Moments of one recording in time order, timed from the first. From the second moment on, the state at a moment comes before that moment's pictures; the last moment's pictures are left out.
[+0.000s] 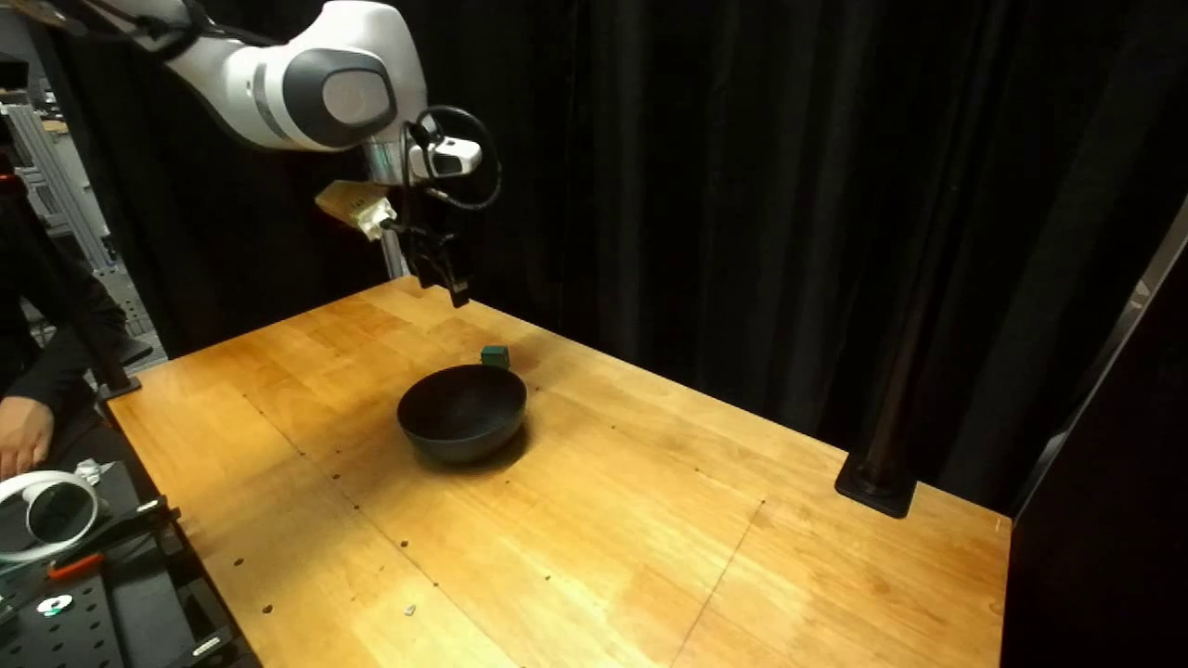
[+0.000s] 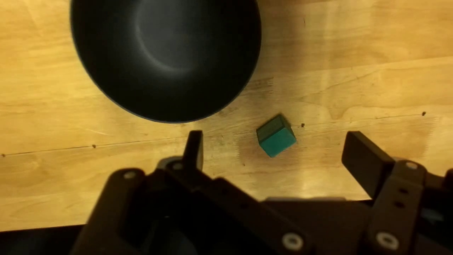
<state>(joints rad) 0.09 0.25 0.08 -2.13 -0.10 2.48 0.27</state>
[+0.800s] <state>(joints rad) 0.16 0.68 0.03 -1.79 -0.07 2.56 0.33</state>
